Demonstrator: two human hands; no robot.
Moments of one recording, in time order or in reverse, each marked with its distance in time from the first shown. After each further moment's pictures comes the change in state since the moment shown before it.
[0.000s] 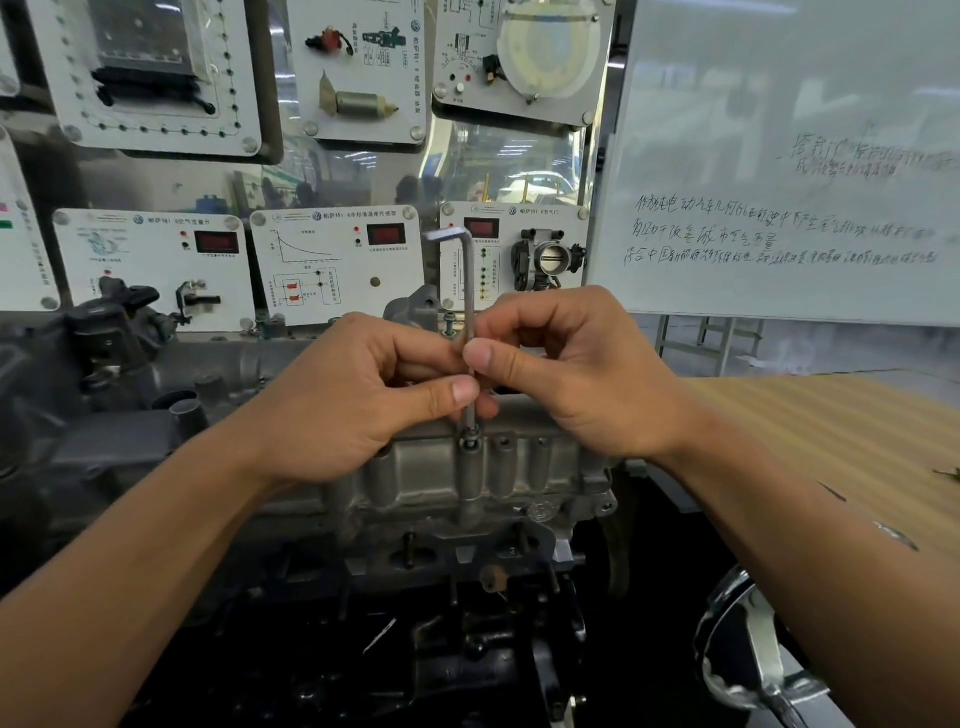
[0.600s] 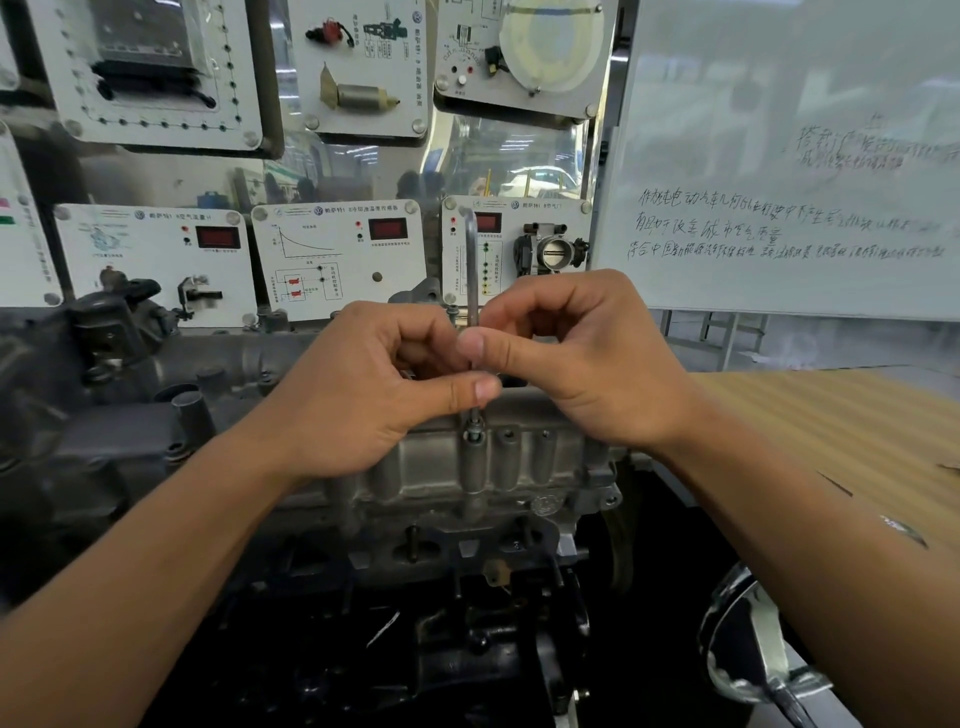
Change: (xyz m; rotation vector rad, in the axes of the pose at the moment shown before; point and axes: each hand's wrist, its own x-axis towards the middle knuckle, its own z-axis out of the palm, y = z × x) left_hand 0.003 -0.006 0.006 0.099 0.154 0.036; right_hand 0.001 0.003 0.003 0.015 0.177 -0.024
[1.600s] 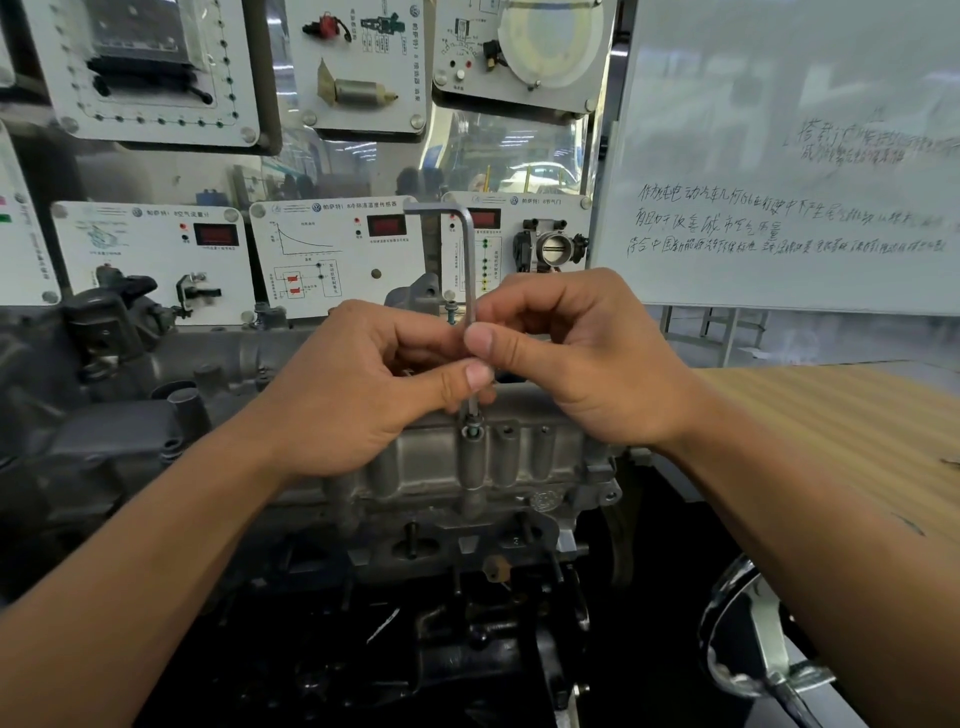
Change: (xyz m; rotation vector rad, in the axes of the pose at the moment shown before) left_hand -0.003 0.004 -0.001 -0.032 -0.040 0.002; right_hand -0.001 -0.003 -0.003 -0.011 -0.135 0.000
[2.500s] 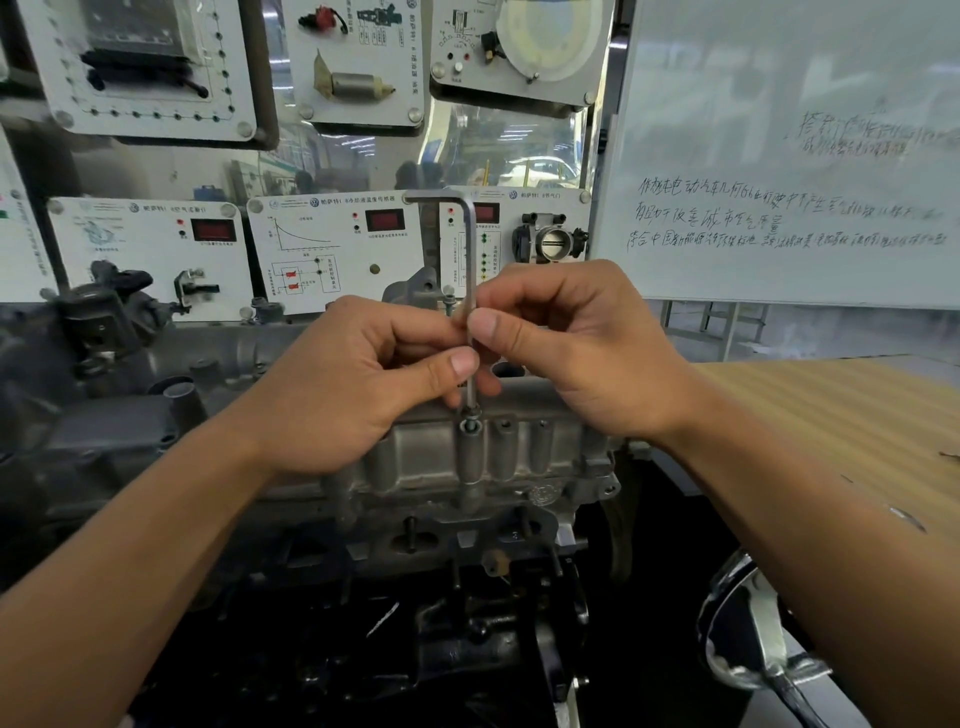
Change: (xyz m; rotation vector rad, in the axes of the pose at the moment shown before) left_hand -0.001 0.002 -0.001 -0.028 -0.068 0.030; right_hand 0.000 0.000 0.002 0.108 -0.008 -0.044
